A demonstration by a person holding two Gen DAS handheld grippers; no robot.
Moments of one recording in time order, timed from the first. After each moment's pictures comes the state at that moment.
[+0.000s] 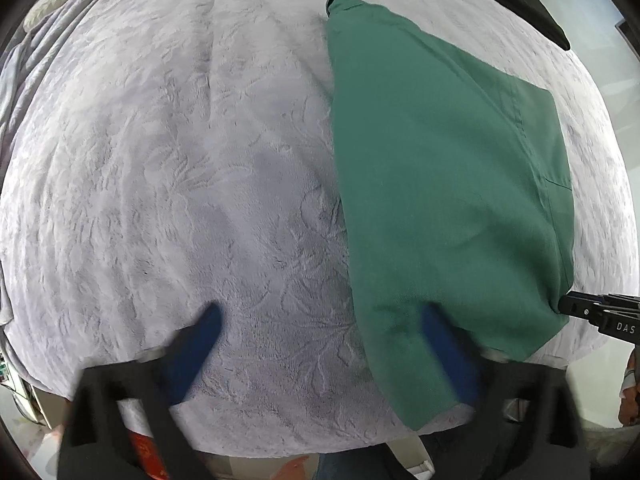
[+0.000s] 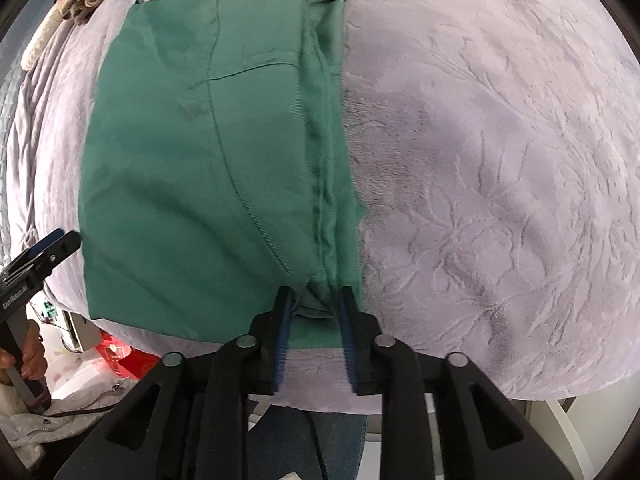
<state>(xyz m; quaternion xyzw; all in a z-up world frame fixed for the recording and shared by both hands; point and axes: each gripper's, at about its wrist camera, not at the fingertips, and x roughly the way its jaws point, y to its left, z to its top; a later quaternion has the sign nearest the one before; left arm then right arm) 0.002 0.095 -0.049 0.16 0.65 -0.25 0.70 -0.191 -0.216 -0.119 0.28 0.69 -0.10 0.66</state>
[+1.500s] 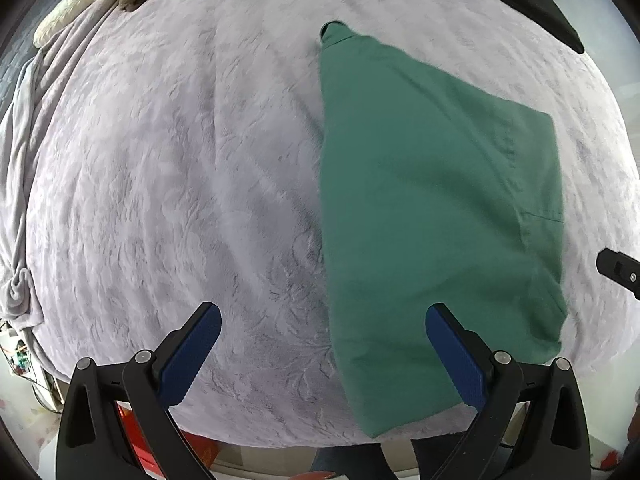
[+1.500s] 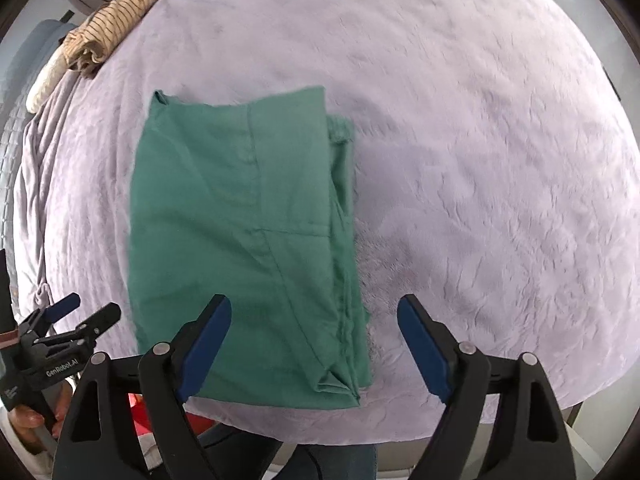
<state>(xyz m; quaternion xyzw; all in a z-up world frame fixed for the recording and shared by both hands) 0.011 0.057 -0.028 0.20 0.64 -0.22 0.71 -0.118 -0.231 -0.043 0.25 0.62 -0.17 0.73</state>
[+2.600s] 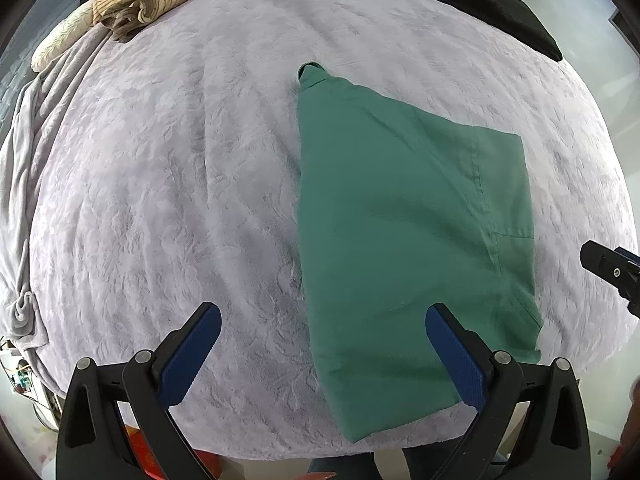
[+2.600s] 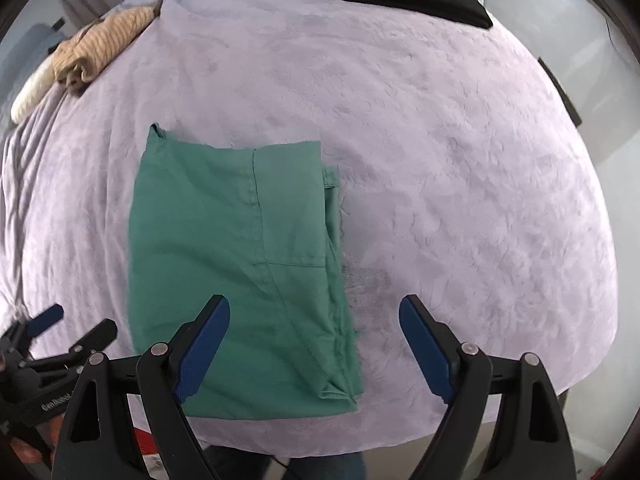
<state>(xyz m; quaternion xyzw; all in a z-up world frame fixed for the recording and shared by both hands) 0.001 0.042 0.003 0.20 0.61 -0.24 0.73 -0.127 -0.217 -0.006 0.21 0.60 -0.24 0.74</state>
